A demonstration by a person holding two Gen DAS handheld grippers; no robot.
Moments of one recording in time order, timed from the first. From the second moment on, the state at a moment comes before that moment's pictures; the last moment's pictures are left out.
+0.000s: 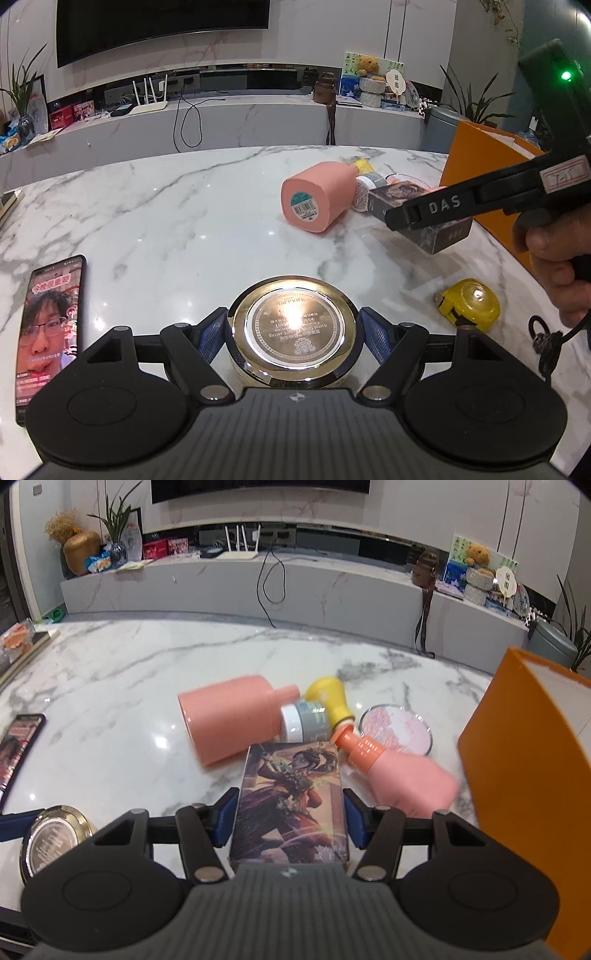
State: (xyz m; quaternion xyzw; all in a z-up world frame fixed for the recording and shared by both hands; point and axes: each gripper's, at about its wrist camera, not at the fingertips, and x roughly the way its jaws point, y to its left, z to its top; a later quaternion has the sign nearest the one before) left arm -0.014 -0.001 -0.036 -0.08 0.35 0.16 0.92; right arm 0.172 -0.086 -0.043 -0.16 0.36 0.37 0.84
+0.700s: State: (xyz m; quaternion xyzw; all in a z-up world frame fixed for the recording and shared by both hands) left arm 0.025 -0.051 0.030 -0.03 0.33 0.11 0.94; right arm 0.191 -0.165 0.021 -0.10 0.33 0.37 0.86
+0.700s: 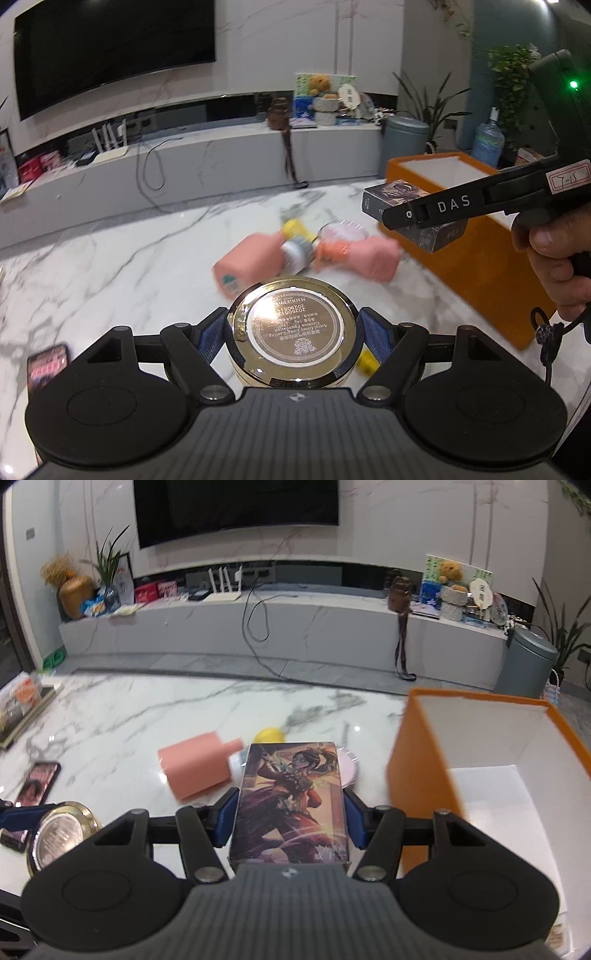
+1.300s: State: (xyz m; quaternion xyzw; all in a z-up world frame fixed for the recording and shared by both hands) left arm 0.100 -0.099 0.076 0.01 0.30 0.04 0.95; right arm 0.243 -0.249 0.072 -0.03 0.32 0.34 0.88
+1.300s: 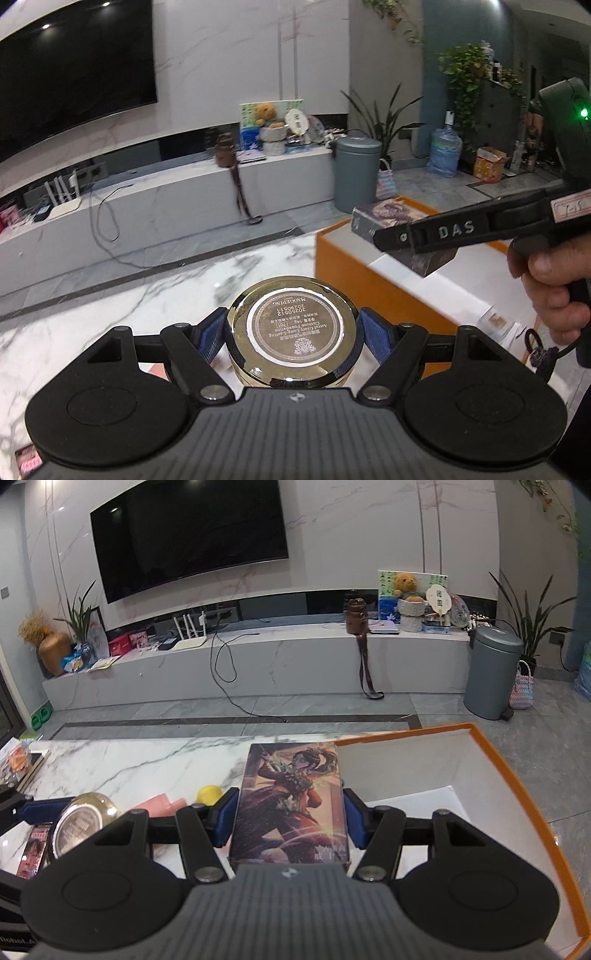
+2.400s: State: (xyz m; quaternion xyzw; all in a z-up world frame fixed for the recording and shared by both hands) left arm 0.207 -0.179 0.069 0.05 0.33 -0.07 0.94; right arm 0.314 -0.344 0.078 -0.01 0.35 0.28 0.89
